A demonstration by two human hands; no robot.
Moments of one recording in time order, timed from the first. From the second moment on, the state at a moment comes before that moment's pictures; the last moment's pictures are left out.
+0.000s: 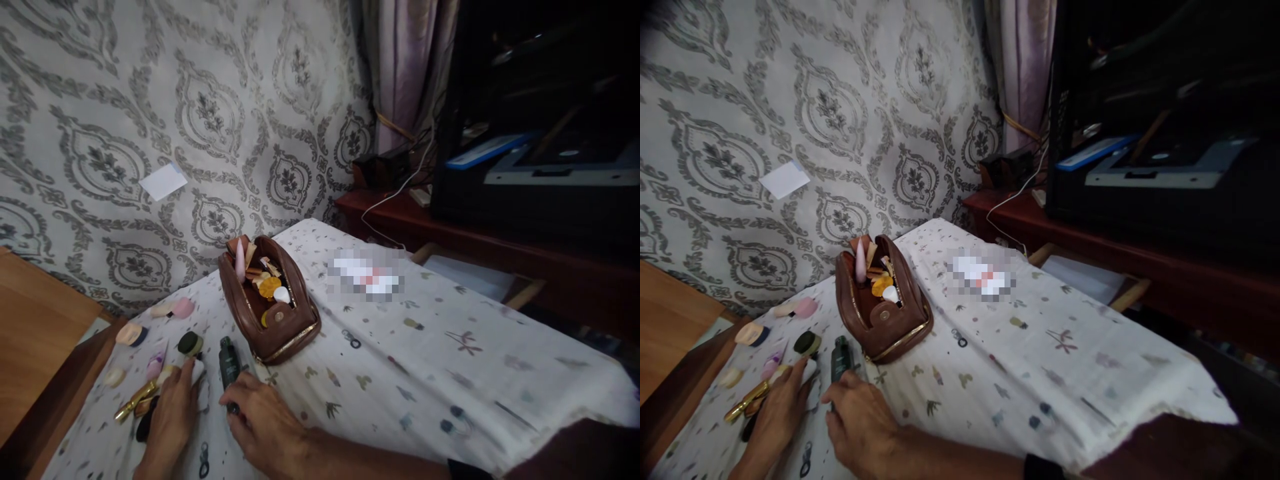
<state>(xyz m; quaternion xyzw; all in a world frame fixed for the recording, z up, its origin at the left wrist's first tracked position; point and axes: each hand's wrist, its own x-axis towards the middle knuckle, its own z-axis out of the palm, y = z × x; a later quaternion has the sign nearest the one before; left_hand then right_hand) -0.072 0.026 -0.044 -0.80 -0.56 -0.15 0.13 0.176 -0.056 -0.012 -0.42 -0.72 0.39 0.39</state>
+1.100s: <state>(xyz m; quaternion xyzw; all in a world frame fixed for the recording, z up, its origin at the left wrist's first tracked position) 0.040 -0.023 0.047 -0.39 -0.57 -0.64 -0.33 0.172 -0.057 -0.013 -0.39 -0.64 0.54 0.38</state>
